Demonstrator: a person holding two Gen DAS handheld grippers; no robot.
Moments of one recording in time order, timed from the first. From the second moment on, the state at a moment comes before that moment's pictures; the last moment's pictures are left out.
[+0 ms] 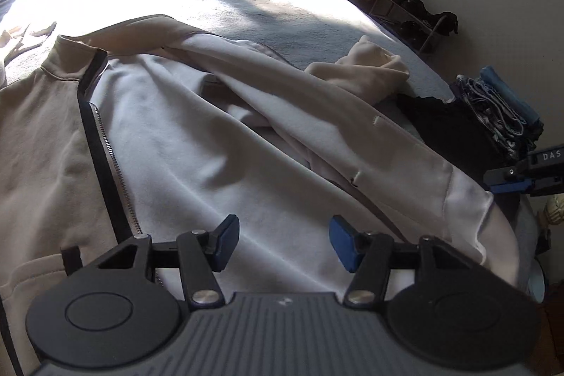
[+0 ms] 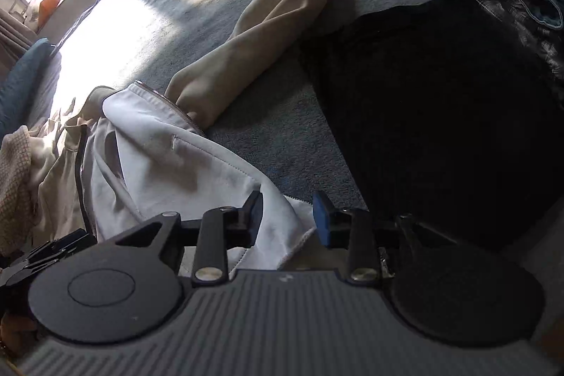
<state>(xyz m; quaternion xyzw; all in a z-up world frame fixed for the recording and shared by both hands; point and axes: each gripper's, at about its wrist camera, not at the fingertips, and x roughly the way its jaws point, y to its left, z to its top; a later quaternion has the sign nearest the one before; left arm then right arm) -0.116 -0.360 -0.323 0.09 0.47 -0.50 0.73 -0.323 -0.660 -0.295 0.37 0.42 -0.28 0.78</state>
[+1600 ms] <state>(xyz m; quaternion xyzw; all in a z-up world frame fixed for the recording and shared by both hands) -0.136 -0.267 -0.313 -0.01 0.54 -0.41 0.73 -0.273 -0.391 -0.319 -0.10 0.52 0.18 0.83</state>
